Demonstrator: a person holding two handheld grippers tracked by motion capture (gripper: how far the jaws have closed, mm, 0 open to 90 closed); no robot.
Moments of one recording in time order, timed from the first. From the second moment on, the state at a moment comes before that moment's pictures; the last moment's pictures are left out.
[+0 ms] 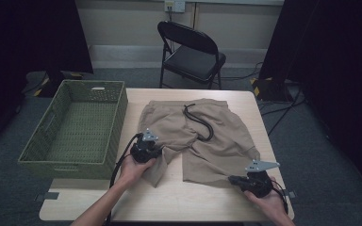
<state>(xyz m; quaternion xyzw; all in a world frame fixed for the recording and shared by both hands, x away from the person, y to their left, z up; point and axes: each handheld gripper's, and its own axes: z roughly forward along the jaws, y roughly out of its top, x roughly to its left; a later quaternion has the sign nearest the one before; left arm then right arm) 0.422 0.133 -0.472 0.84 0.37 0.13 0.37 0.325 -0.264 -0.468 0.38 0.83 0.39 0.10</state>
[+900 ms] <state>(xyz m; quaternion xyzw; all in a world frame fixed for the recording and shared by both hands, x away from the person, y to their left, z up) 0.427 0.156 -0.491 0.83 0.39 0.09 0.39 0.364 -0.101 -0.494 0.26 0.88 0.39 0.06</state>
